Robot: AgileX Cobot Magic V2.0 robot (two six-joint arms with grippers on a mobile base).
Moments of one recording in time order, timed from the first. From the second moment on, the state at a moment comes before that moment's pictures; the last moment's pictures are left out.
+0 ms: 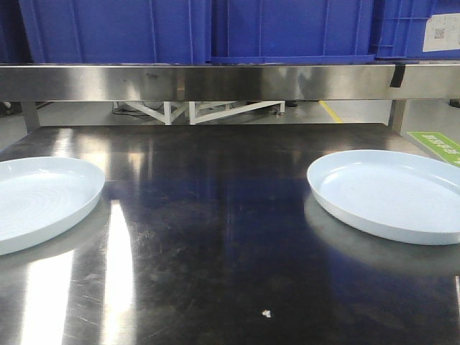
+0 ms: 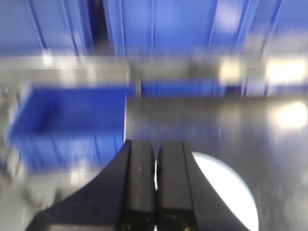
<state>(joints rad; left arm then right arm) -0.02 0.79 -0.94 -0.11 0.73 0.07 -0.01 -0.01 0.03 0.09 0.06 -0.02</state>
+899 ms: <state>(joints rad) -0.02 1.50 -1.05 -0.07 0.89 0.07 -0.01 -0.01 0.03 0.09 0.06 -0.02</state>
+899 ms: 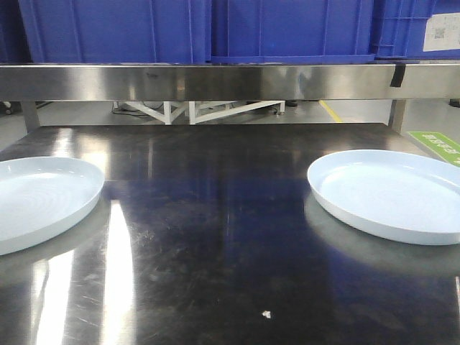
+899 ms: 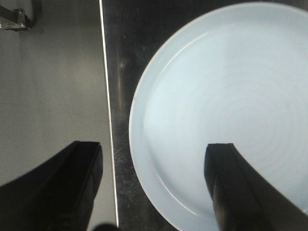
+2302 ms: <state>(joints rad) -0.02 1.46 -1.01 -0.22 0.83 0.11 -0.01 -0.01 0.03 0.09 0.06 -0.02</state>
